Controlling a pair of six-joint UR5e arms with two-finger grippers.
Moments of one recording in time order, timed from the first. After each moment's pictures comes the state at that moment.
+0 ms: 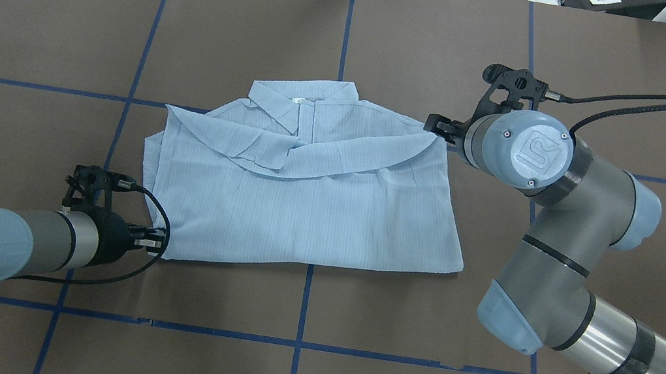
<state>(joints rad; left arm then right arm) -0.34 -1.63 -1.89 -2.30 -1.52 -1.26 0.61 -1.12 1.80 -1.42 1.49 1.40</state>
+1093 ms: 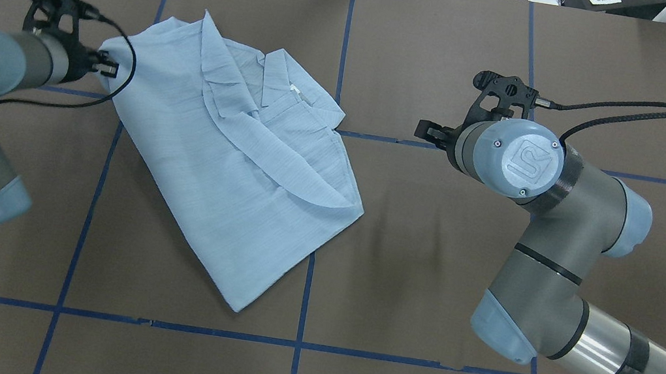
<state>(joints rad) -0.83 -1.90 -1.49 -2.25 -1.50 -0.79 0.59 -1.11 1.81 -1.41 1.48 1.41</state>
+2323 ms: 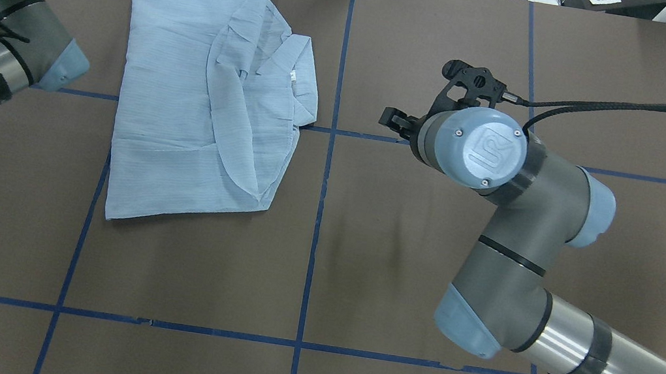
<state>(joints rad) -1.03 -2.14 -1.17 -2.42 -1.74 -0.53 0.56 -0.90 1.65 -1.44 1.49 1.60</state>
